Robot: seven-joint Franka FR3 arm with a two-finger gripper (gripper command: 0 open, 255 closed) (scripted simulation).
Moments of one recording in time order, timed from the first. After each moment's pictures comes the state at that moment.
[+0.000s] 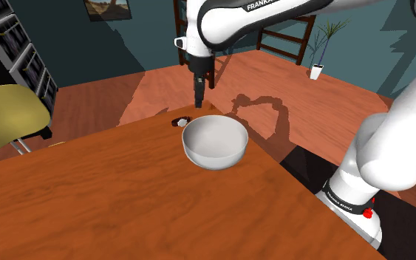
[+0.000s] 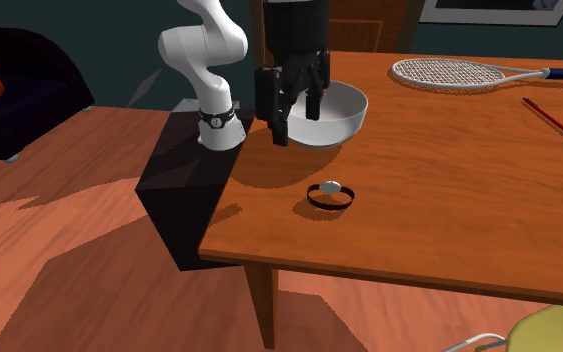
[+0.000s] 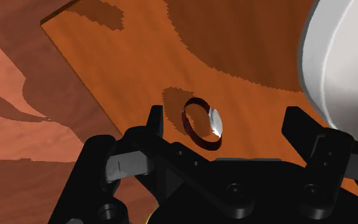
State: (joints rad) arm 0.23 -0.12 0.14 -2.05 0.03 2.03 -0.52
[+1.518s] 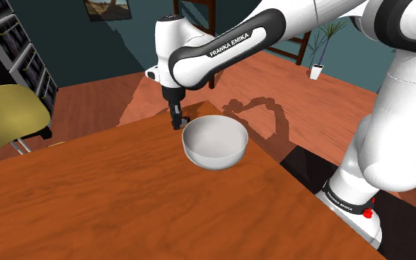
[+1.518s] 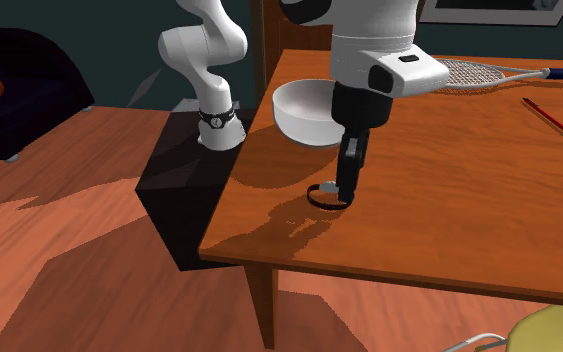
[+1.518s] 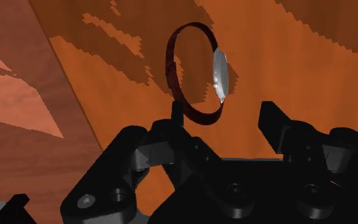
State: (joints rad) arm 0.29 0.15 0.20 -1.94 -0.07 2.19 -0.58
